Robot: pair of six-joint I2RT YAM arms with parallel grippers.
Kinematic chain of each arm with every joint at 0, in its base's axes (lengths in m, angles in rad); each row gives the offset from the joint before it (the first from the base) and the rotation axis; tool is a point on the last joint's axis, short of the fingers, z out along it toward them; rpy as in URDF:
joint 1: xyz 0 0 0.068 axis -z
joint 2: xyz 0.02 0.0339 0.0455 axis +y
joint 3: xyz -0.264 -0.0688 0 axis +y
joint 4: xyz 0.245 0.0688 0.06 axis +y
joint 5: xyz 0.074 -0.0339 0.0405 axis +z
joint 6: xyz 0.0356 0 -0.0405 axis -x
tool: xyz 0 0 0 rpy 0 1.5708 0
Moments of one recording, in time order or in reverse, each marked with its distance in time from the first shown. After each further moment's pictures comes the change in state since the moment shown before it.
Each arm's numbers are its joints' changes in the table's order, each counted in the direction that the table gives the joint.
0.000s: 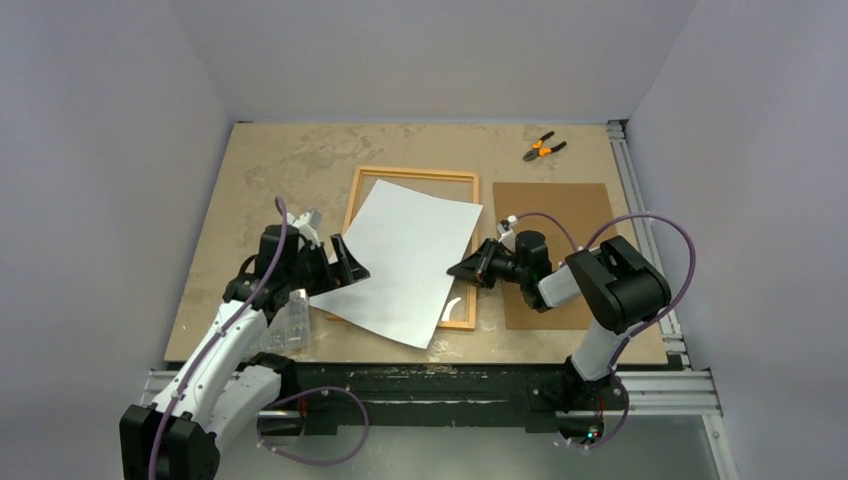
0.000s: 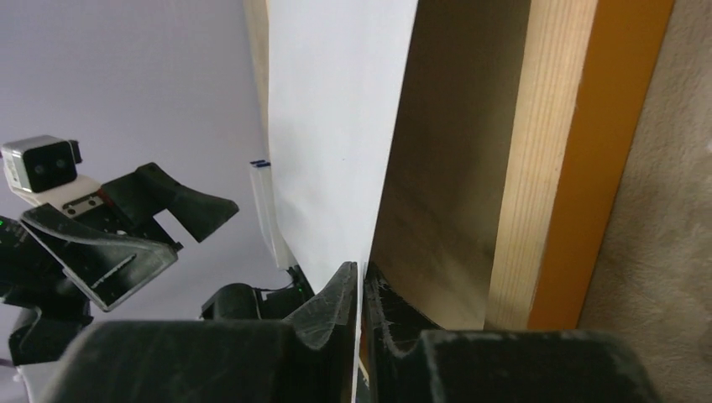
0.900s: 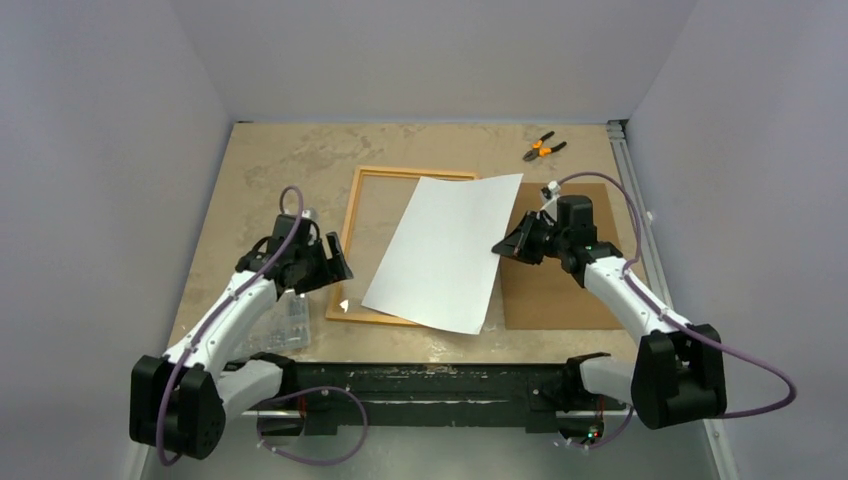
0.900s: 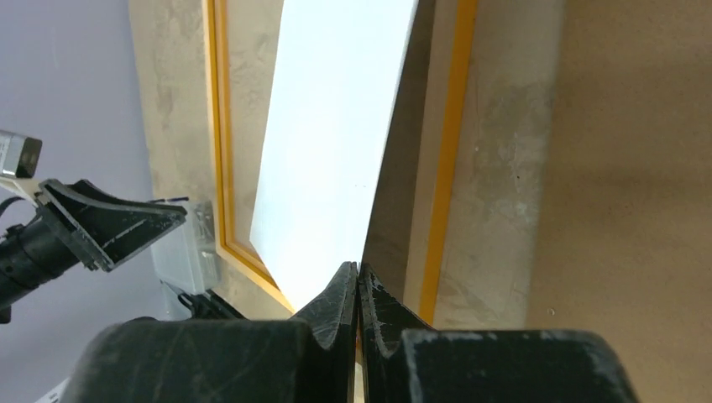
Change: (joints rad) left arm 0.000 0.162 -0.075 0.126 0.258 -0.044; right arm 0.202 -0.528 -0.278 1.057 -0.129 0.500
